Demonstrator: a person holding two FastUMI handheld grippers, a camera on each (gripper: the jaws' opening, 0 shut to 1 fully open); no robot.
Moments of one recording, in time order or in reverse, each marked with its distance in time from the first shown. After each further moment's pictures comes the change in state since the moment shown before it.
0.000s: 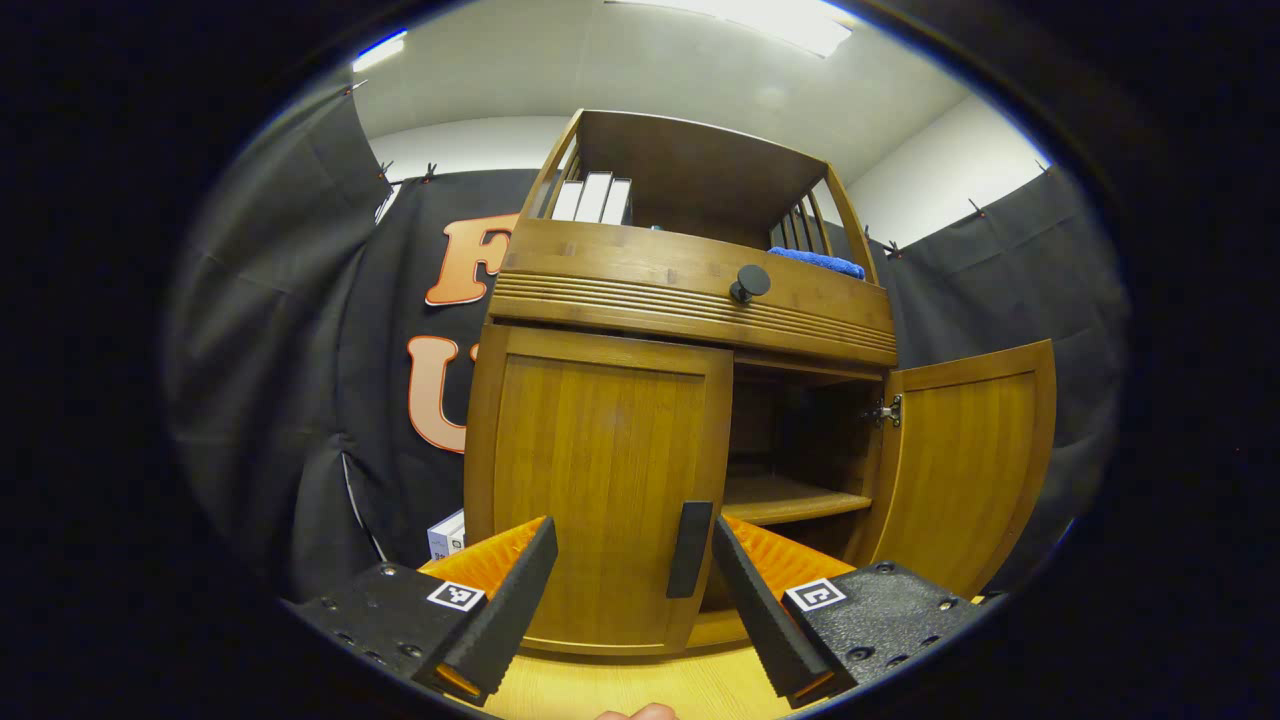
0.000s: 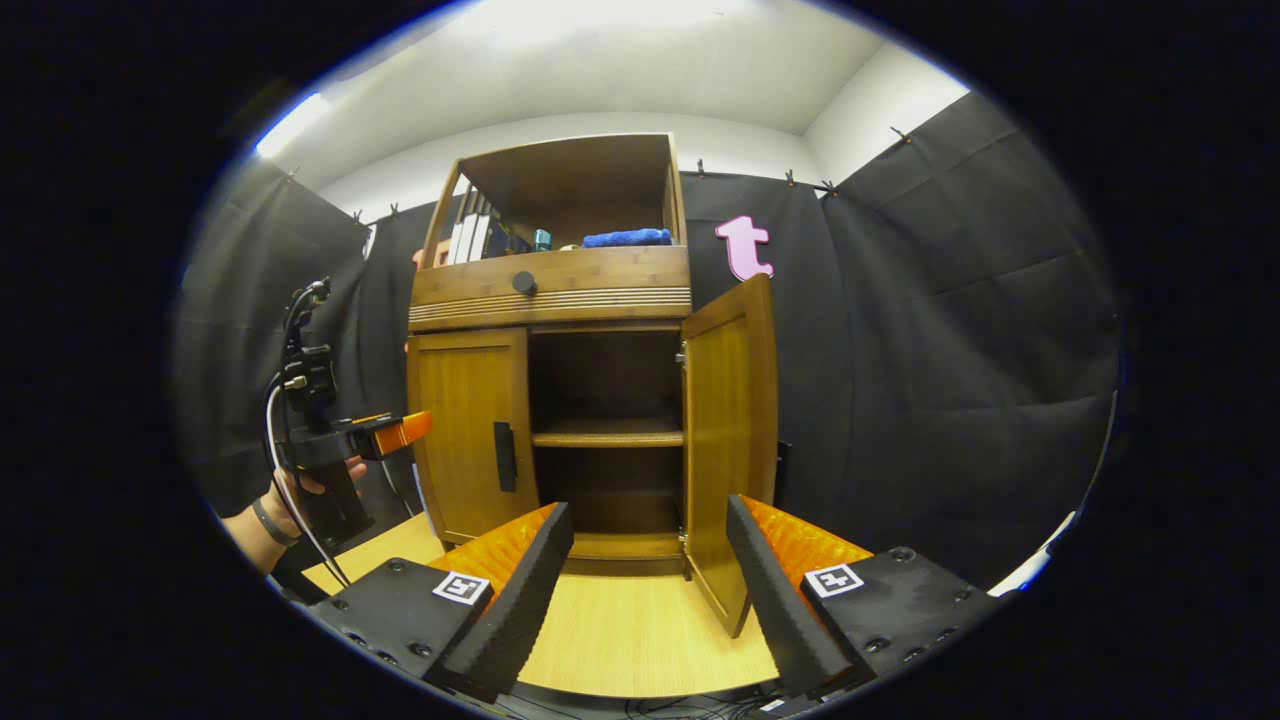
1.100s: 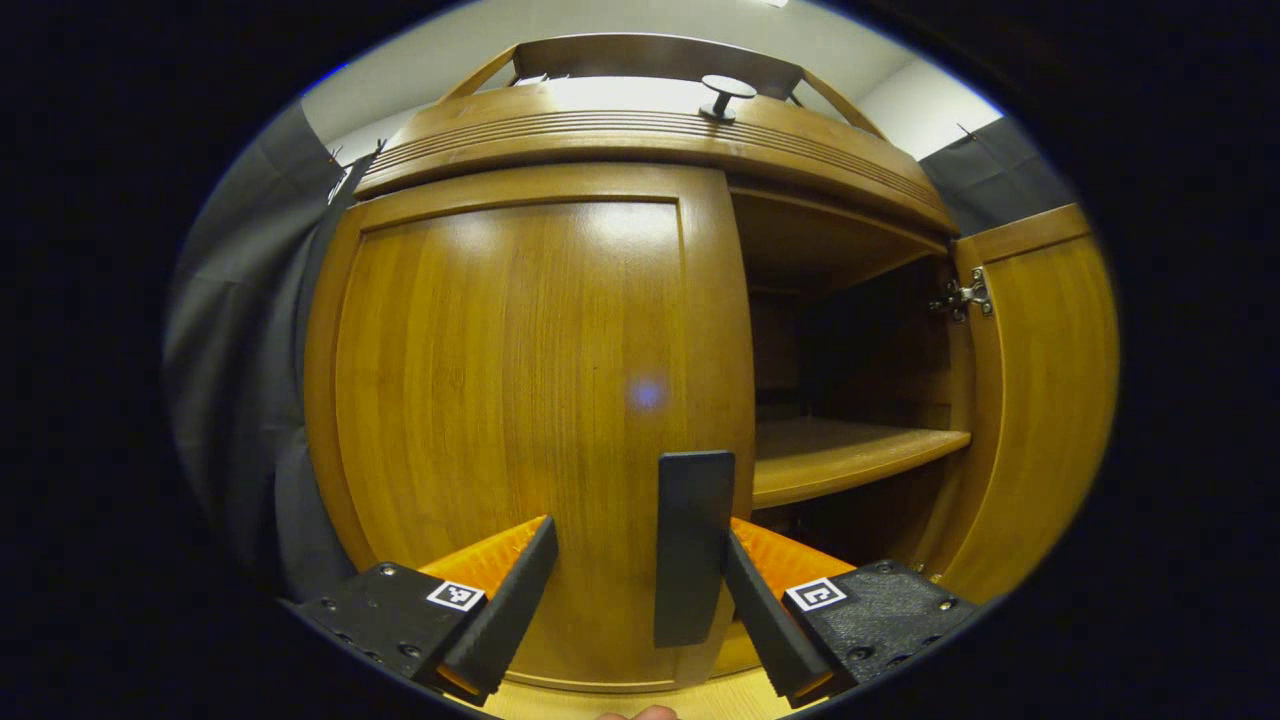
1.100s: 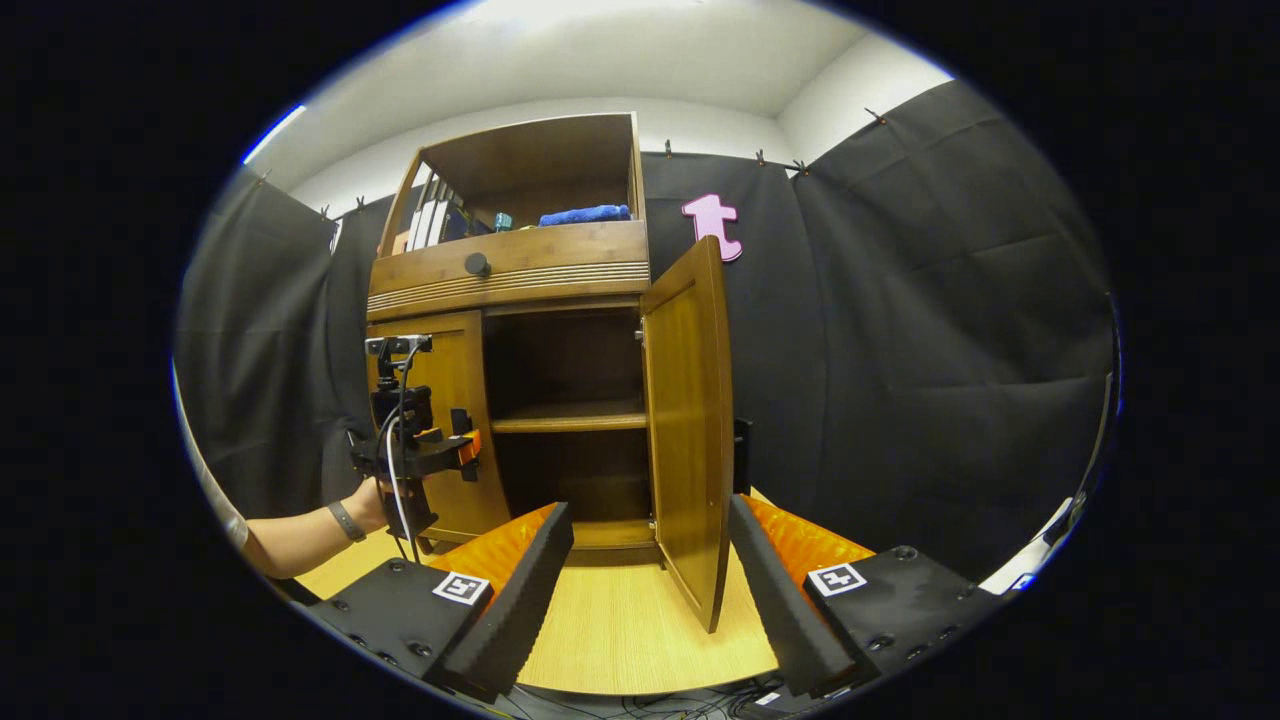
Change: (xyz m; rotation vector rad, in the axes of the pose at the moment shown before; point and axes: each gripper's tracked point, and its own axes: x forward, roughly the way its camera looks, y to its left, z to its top) left arm 0.149 -0.025 -0.115 0.108 0.122 0.043; right arm 0.019 -0.033 -0.015 0.027 0.053 -0.054
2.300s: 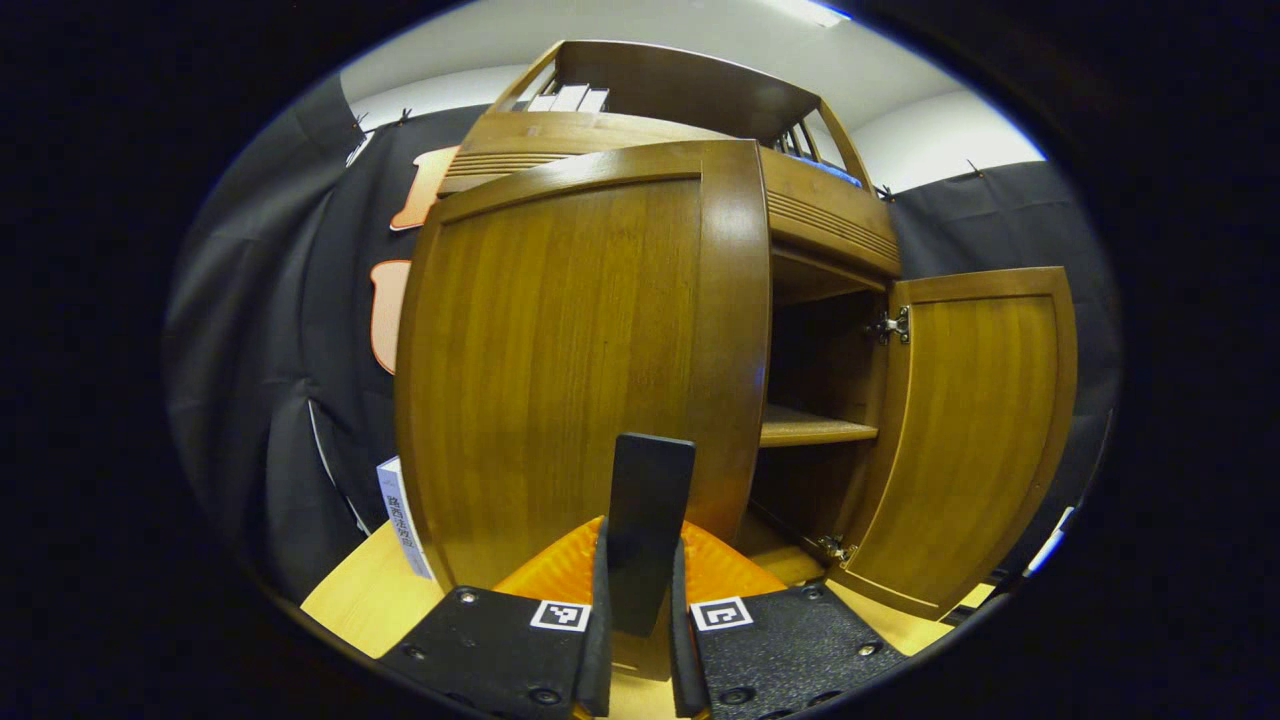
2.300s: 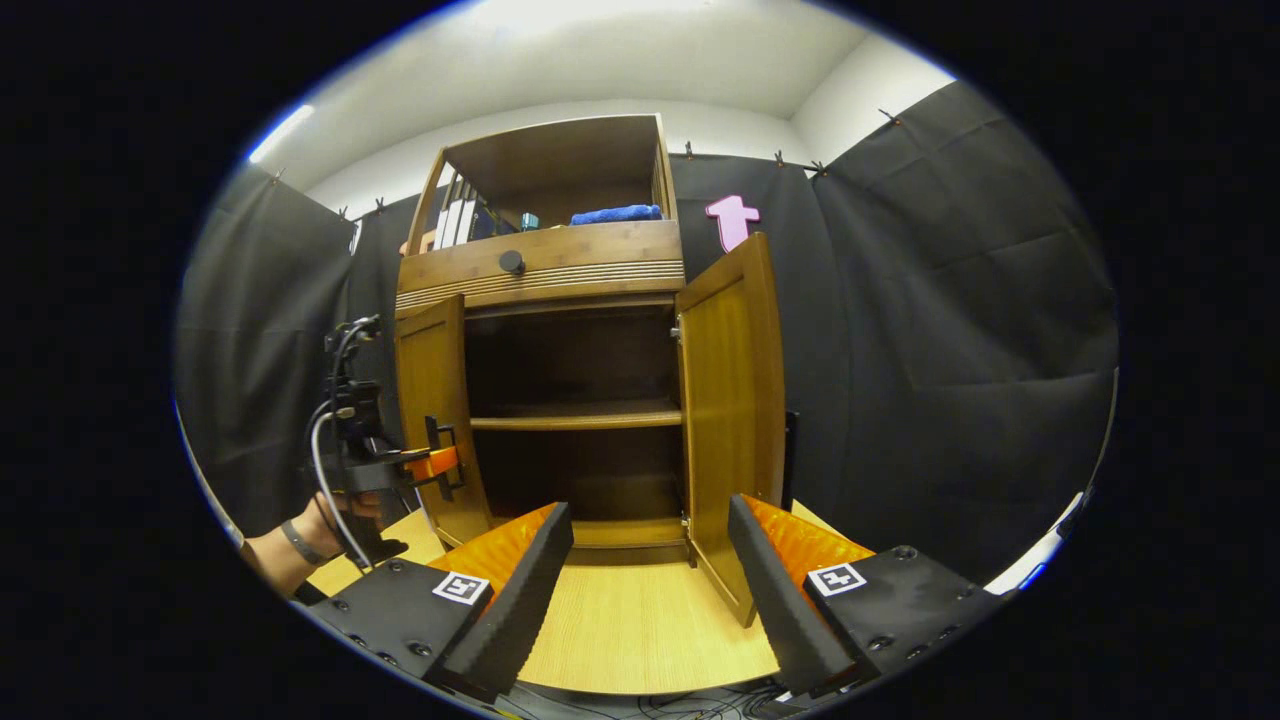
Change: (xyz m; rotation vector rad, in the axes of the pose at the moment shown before) left arm -0.130 0.022 0.006 -0.096 0.068 -0.120; right arm -0.004 0.046 -0.009 -0.005 -0.006 0.070
